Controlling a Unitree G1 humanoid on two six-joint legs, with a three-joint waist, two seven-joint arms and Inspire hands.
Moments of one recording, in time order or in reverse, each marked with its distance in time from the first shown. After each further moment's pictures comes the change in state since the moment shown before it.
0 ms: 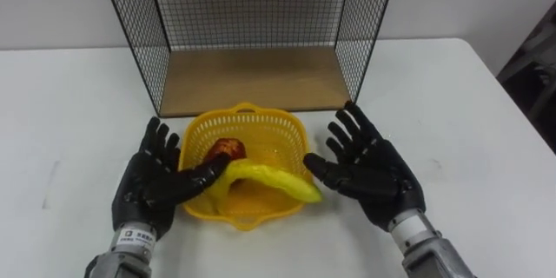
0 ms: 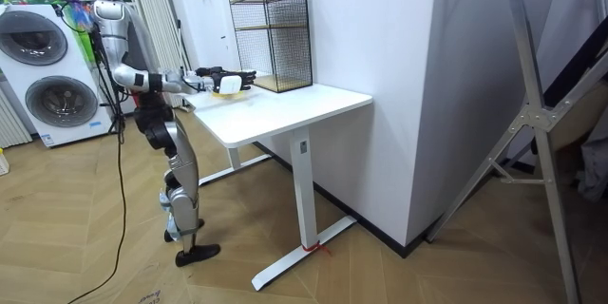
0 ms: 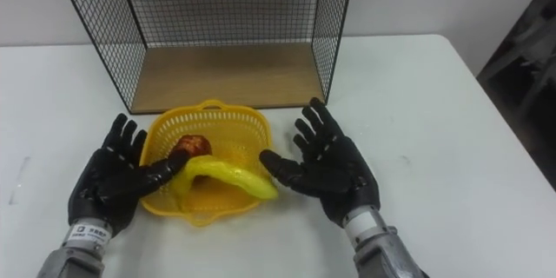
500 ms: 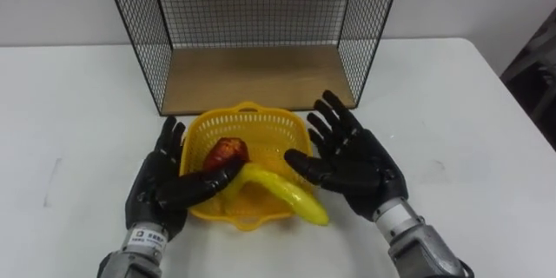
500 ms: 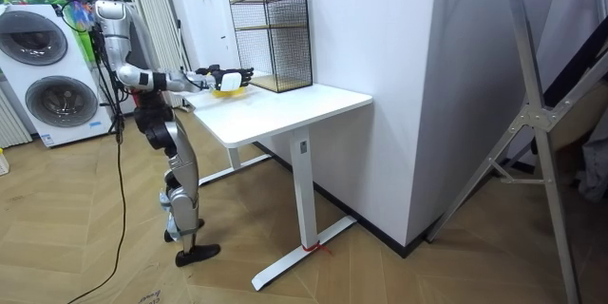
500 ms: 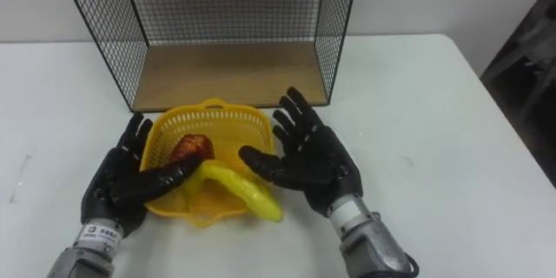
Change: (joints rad) left arm -0.008 -0.018 -0.063 -0.006 -0.017 -0.004 -0.032; right arm -0.069 0.001 0.075 0.027 0.000 -0.001 0.037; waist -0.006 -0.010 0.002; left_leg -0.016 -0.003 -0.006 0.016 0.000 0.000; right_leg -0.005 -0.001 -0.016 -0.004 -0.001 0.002
